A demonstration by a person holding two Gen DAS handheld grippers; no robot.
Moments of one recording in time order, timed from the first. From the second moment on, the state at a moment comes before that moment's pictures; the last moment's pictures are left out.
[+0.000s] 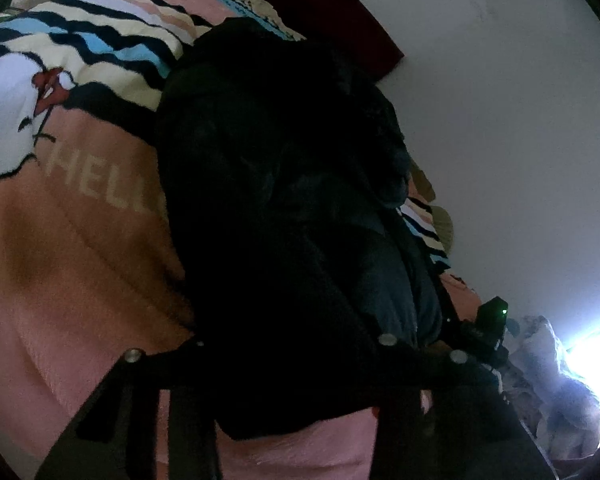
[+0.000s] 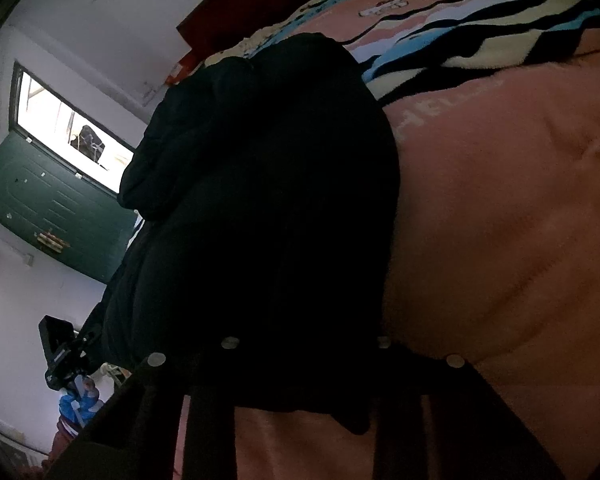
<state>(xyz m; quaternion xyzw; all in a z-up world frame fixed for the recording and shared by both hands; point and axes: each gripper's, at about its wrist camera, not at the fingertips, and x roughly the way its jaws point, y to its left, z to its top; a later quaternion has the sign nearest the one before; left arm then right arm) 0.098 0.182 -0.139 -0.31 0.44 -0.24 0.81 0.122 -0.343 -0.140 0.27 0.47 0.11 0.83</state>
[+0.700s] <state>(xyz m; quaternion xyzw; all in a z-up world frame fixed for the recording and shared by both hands) 0.131 0.194 -0.053 -0.35 0.35 -0.29 0.82 0.130 -0.358 -0.076 0.31 0.37 0.15 0.86</state>
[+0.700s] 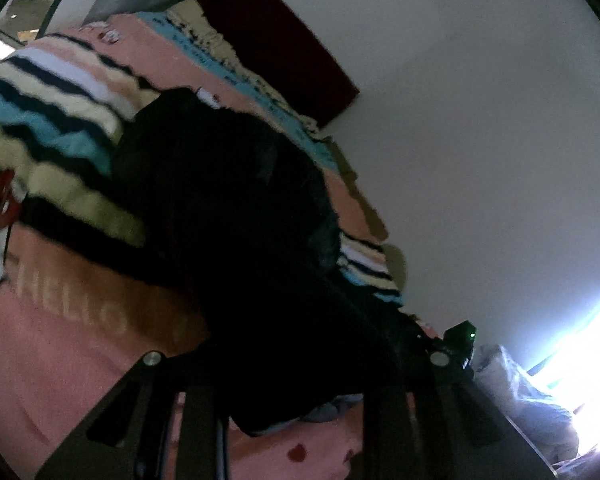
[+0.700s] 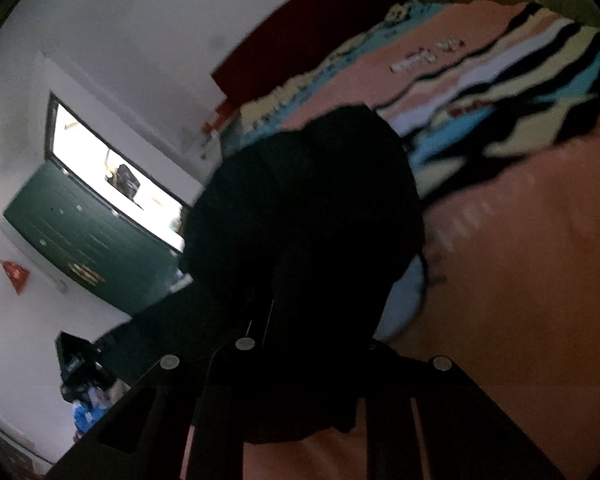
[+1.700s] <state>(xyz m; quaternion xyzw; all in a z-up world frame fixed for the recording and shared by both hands) 0.433 0.206 0.006 -0.38 0.35 -0.23 0.82 0.382 -0.359 -0.010 0.34 0.32 0.04 0.88</state>
